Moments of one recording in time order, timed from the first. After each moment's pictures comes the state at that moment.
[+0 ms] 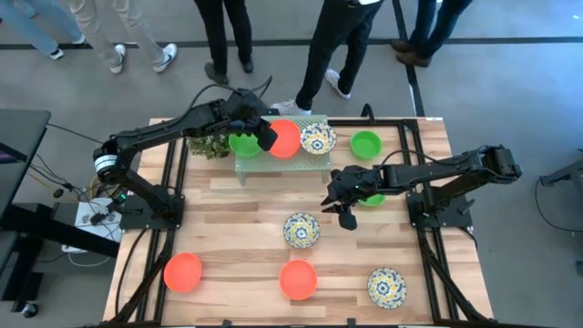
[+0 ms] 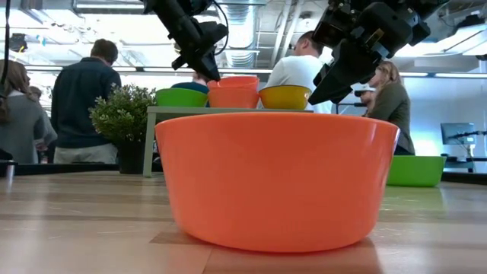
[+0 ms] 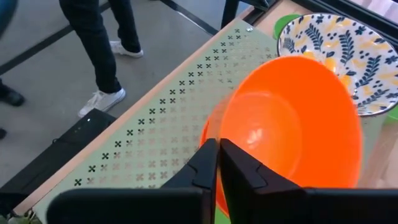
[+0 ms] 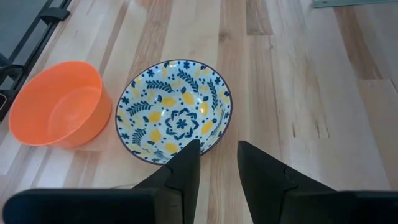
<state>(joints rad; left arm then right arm) 0.45 1.50 1.35 -0.58 -0.15 -0.14 0.00 1.31 0.72 -0.13 -0.16 0.04</state>
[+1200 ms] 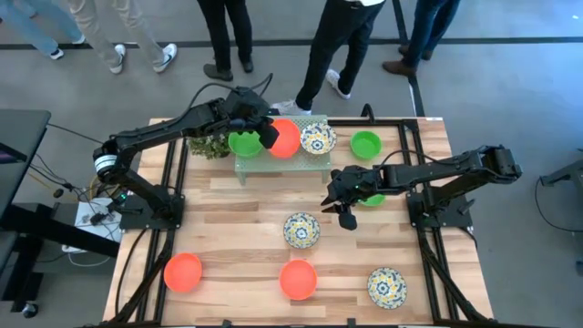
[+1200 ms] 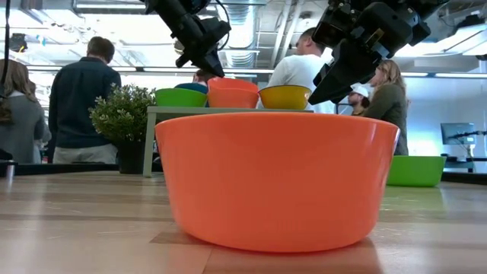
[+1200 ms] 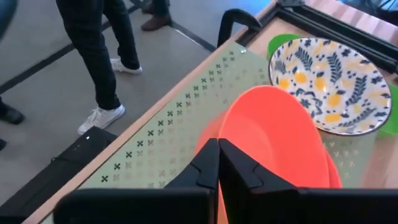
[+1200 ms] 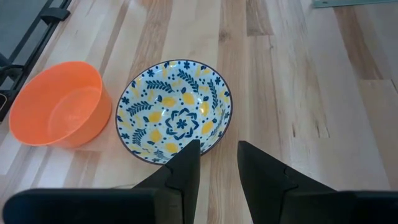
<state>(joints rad) 0.45 1.50 1.35 -0.51 -0.15 -0.11 0.00 1.31 0.72 -0.13 -0.16 0.04</state>
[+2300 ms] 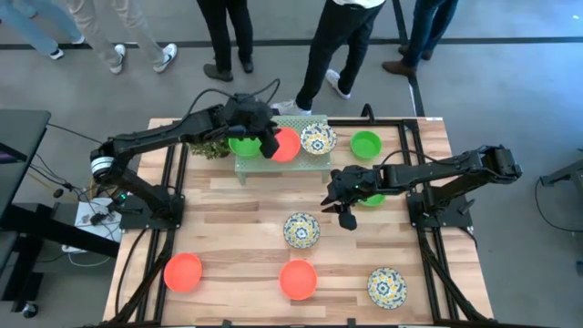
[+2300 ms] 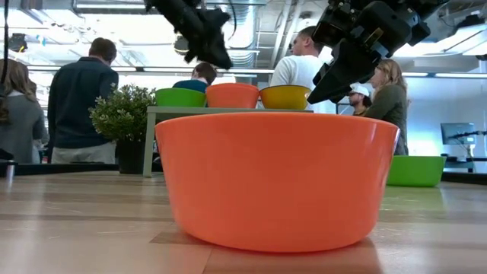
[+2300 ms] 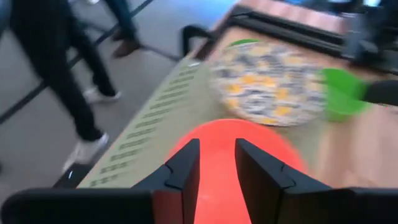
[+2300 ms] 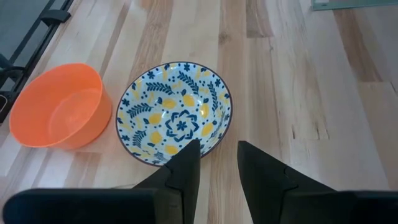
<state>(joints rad) 0.38 1.47 1.31 -0.43 -0.09 0.01 0.00 1.31 0.72 -0.12 -0.16 0.04</state>
